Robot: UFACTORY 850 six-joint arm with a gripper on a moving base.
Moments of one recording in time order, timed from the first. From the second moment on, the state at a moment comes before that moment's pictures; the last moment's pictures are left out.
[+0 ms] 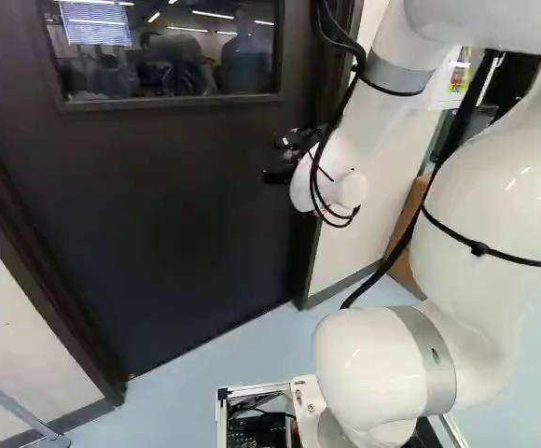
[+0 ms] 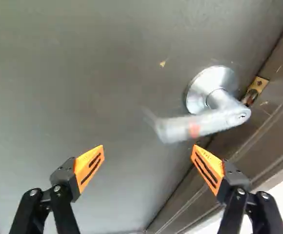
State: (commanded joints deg) arm -4.6 -2.8 -29.3 -21.8 50.0 0.0
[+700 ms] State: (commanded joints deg) arm -2.5 -15.4 -40.0 -21.8 51.3 0.0
